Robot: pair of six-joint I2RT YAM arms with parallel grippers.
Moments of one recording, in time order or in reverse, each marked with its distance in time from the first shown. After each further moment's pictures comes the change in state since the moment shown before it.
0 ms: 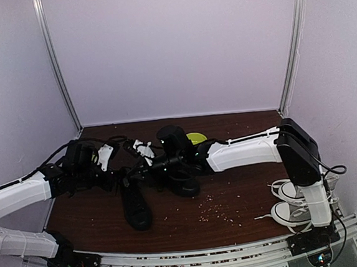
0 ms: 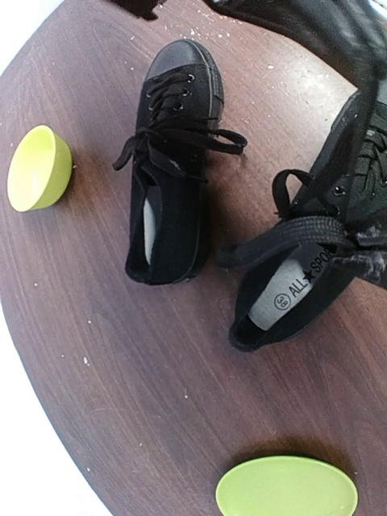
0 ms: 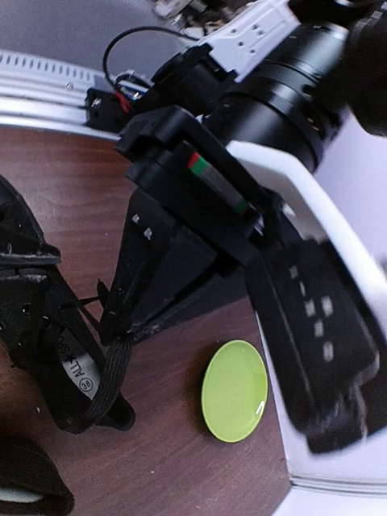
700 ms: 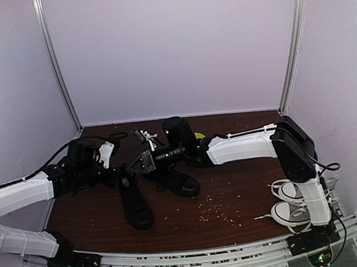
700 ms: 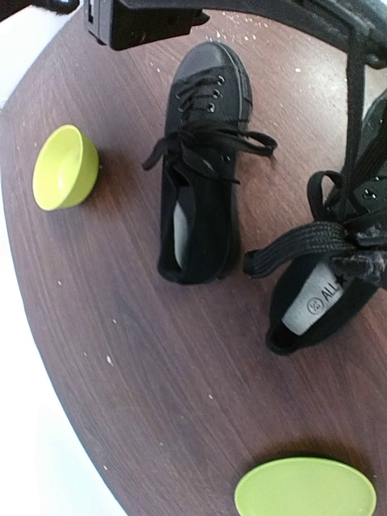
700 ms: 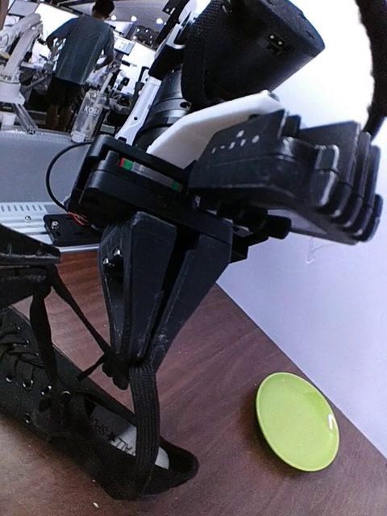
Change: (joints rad) left arm 0.001 0.031 -0.016 0.113 -0.002 -0.018; right arm -0.076 0.045 0.047 0.085 -0.229 0.644
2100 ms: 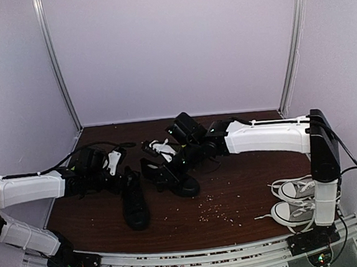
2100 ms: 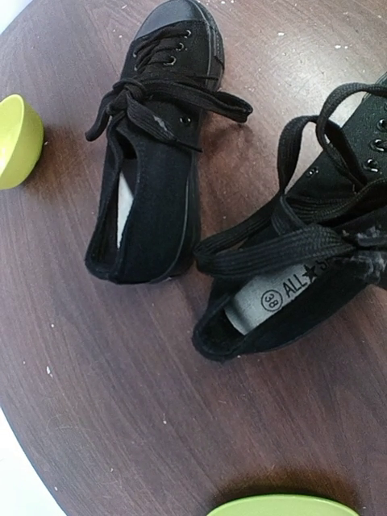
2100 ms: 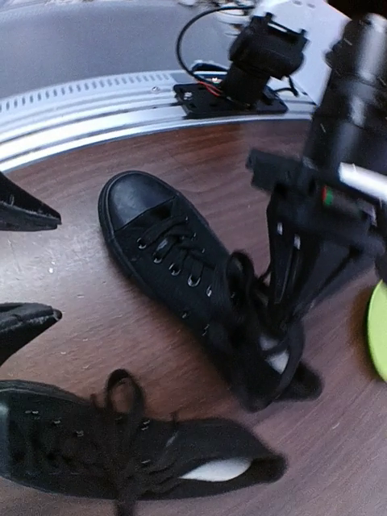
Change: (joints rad) left arm 0.001 0.150 -0.035 0.065 0.008 -0.013; right arm 0.031 -0.224 -0.017 -0.758 0.319 -0.552
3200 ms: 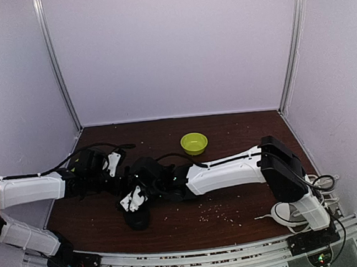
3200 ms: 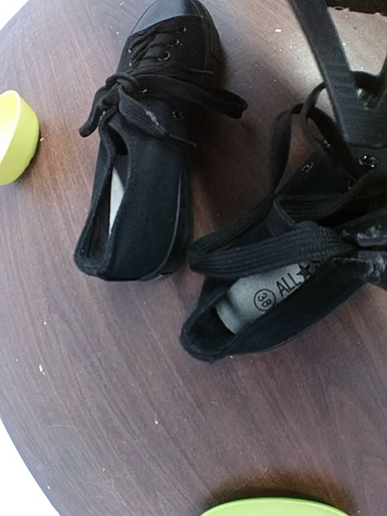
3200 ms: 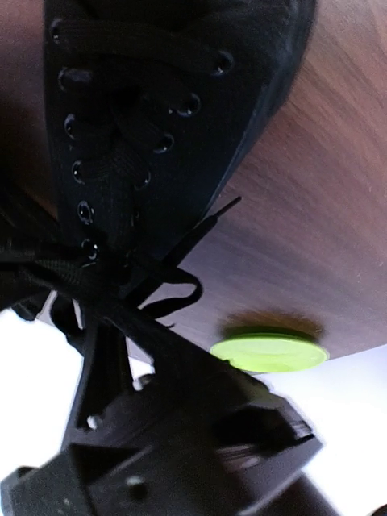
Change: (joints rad) left arm 0.000 -0.002 -0.017 0.008 0.001 -0.010; right arm 0.199 0.329 0.134 0.414 0.624 -1.414
